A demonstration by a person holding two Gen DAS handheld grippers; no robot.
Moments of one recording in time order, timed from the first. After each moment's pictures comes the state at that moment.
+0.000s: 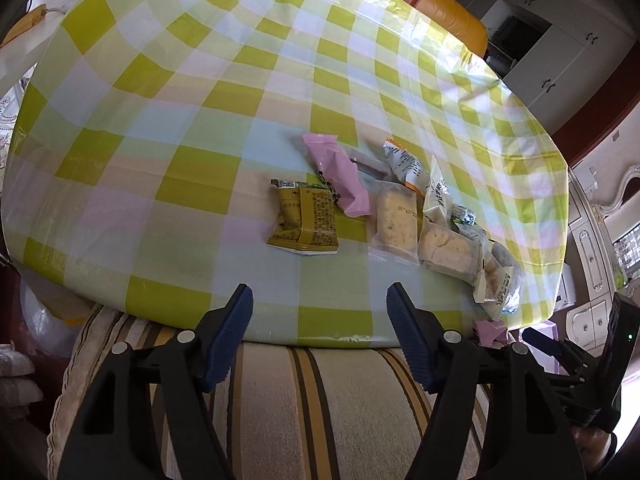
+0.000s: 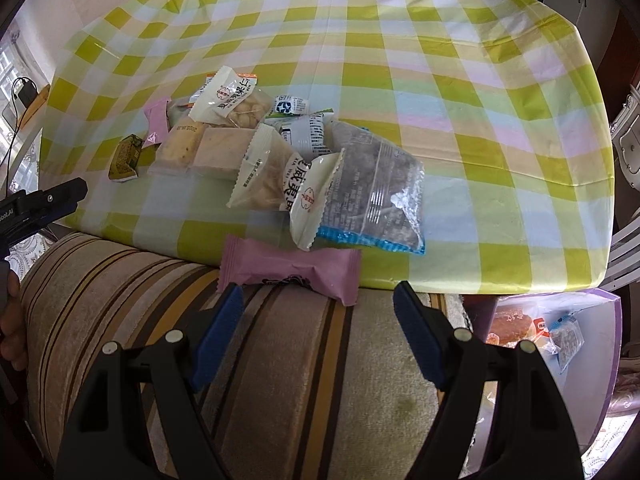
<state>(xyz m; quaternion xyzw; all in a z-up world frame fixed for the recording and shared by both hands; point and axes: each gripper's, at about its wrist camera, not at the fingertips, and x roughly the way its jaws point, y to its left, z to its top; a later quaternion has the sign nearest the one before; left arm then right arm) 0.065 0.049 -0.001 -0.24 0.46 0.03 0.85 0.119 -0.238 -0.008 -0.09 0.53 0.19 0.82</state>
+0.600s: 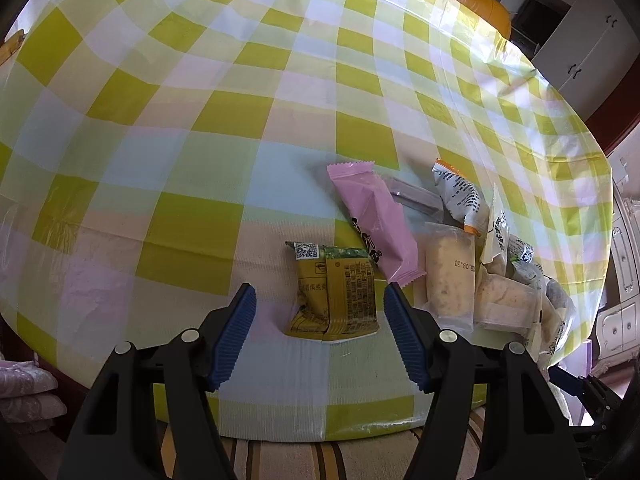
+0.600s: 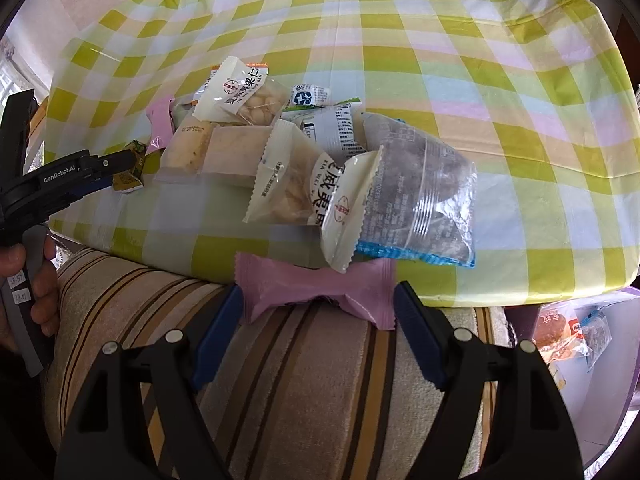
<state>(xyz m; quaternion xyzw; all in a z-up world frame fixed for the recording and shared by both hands) 0.131 0.061 -0.023 -0.20 0.49 0.07 0.84 0.138 -0.221 -0.022 -0.05 0.56 0.20 0.80</state>
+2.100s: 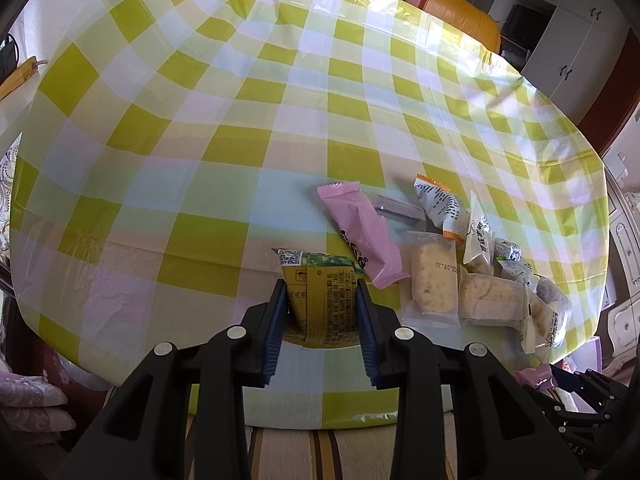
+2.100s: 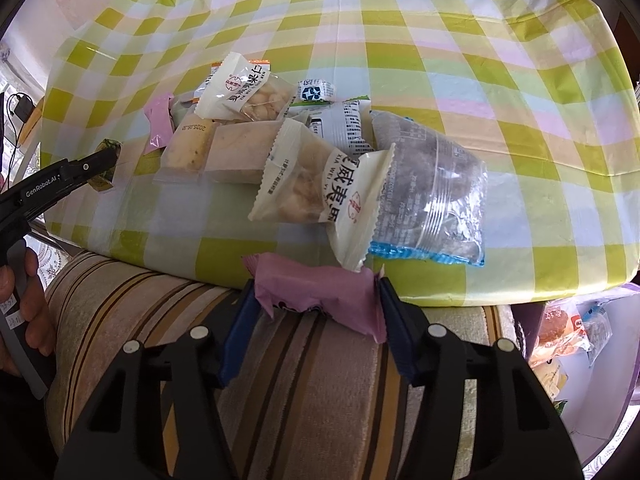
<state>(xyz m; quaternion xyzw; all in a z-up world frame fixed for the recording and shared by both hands) 0.111 0.050 0.000 -0.18 0.45 0.08 0.87 0.135 -0.215 -0.023 -0.06 0.57 0.20 0.80</state>
